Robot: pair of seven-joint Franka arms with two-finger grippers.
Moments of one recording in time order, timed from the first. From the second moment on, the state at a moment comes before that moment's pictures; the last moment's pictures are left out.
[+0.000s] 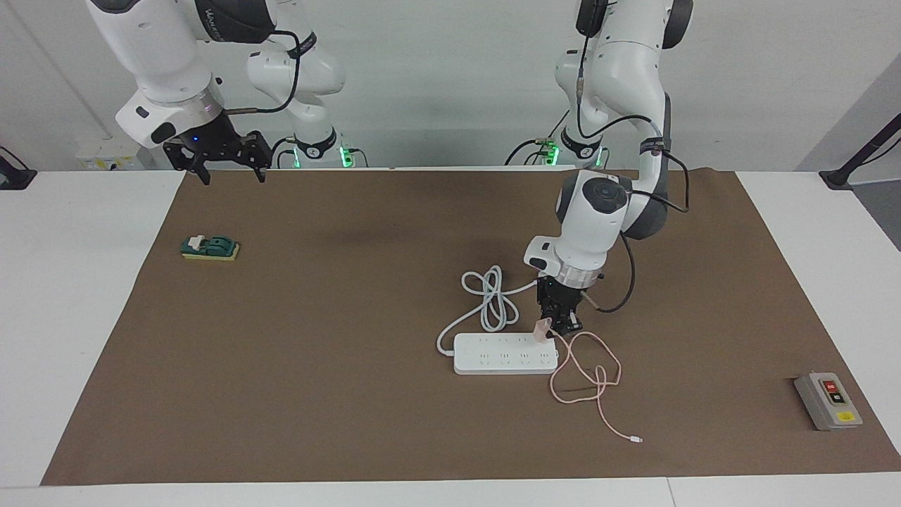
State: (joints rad) left arm -0.40 0.41 0.00 -1.78 -0.04 2.40 0.99; right arm -0.07 -0.06 0.10 -1.66 -0.04 1.47 -0.04
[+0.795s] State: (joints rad) left arm -0.40 0.41 0.00 -1.77 -0.03 2.40 0.99; right arm -0.07 -0.06 0.10 -1.66 -0.04 1.47 -0.04
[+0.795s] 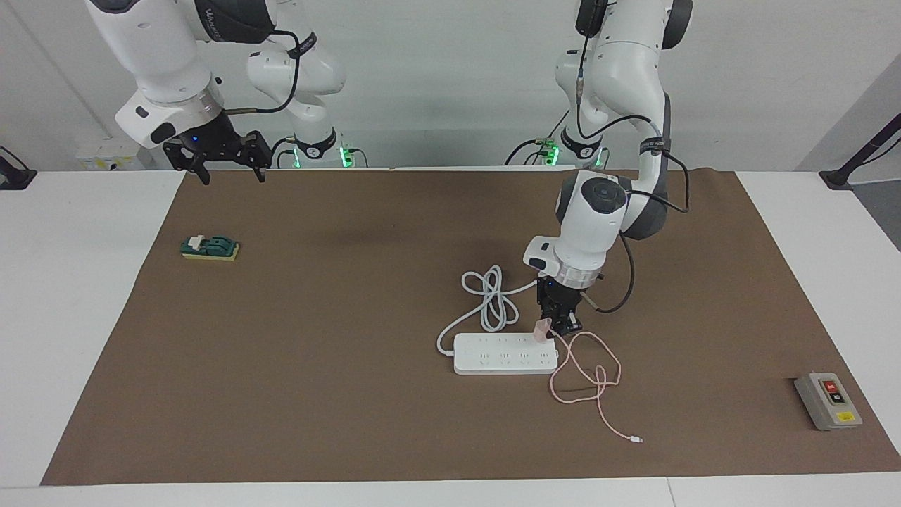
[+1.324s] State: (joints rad) left arm -0.40 0.45 0.00 -1.69 0.00 2.34 1.01; right arm -0.07 -0.06 0.10 -1.66 -0.01 1.48 -0.04
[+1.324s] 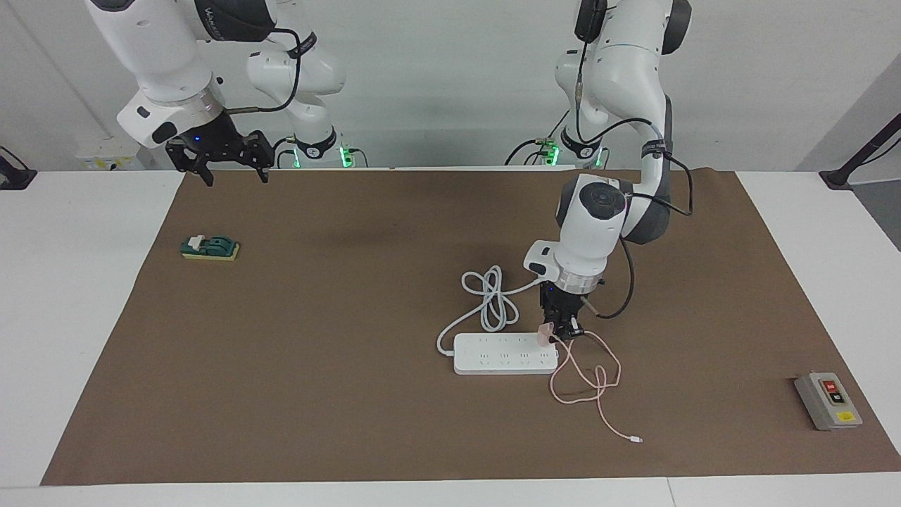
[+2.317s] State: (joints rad) left arm -0.40 0.47 -0.01 -1.66 0.00 2.29 1.05; right arm -0.07 -0.06 0.10 -1.66 -0.01 1.48 -0.04
